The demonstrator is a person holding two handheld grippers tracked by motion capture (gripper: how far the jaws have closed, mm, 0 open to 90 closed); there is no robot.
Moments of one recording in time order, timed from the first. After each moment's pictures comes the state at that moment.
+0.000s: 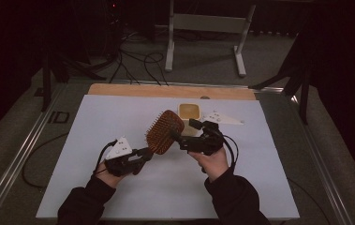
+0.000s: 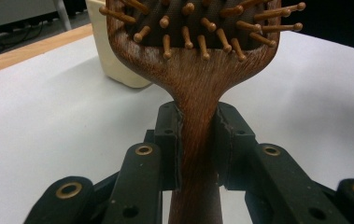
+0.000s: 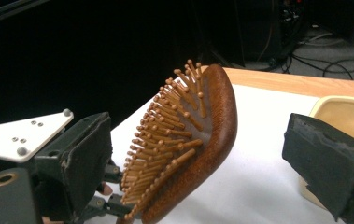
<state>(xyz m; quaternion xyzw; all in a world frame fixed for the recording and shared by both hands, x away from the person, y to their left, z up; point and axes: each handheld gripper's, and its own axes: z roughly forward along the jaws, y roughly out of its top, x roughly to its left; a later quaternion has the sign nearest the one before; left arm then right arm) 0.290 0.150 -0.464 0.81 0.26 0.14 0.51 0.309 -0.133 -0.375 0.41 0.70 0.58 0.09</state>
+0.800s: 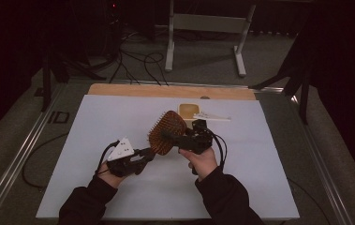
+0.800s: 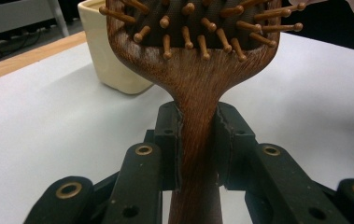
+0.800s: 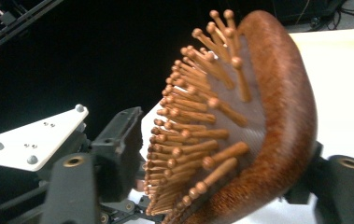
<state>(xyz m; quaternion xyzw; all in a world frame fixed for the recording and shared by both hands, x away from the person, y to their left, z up) 0.288 0.144 -0.464 0.81 0.25 0.14 0.51 0.324 -0.114 -0.394 0.42 0.70 0.58 -0.01</state>
